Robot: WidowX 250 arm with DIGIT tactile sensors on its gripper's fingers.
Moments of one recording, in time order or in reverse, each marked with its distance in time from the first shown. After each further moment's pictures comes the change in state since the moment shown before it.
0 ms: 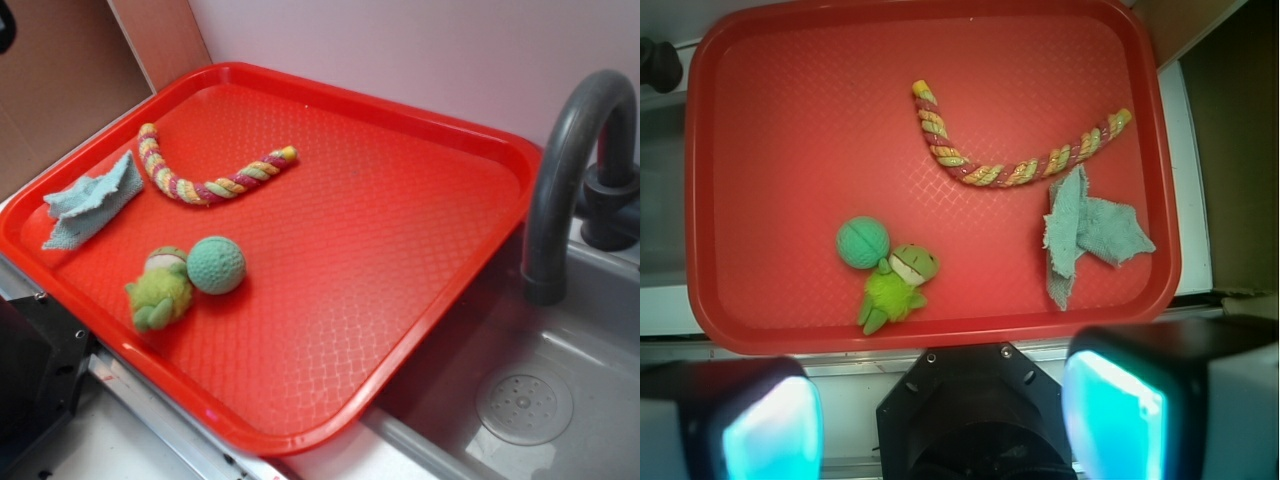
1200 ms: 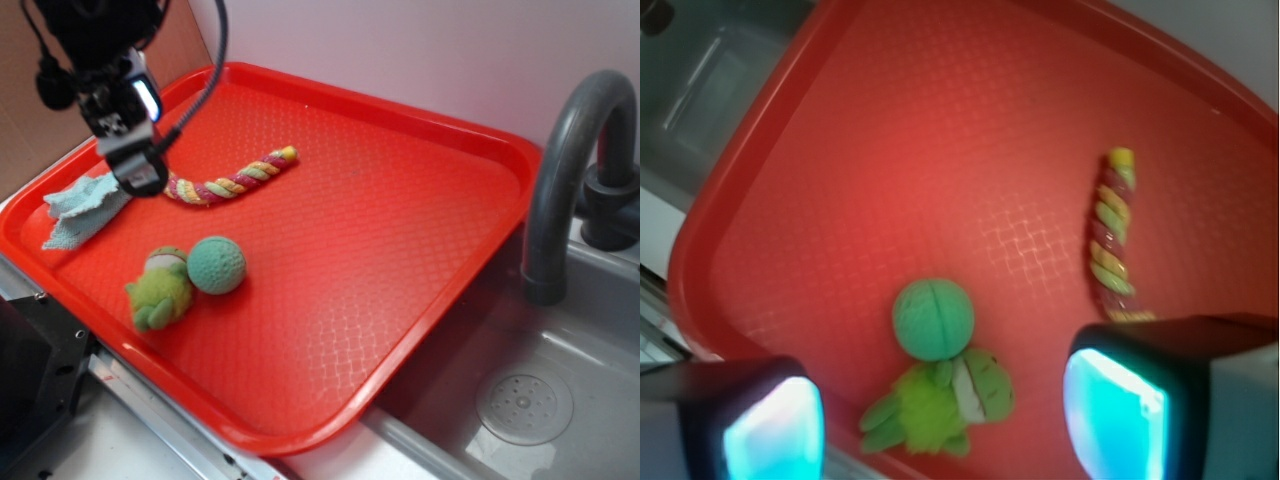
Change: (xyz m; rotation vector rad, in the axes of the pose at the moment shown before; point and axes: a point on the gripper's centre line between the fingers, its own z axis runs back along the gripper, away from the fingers) arm 0.045 -0.051 -0.104 -0.086 -0.010 -0.598
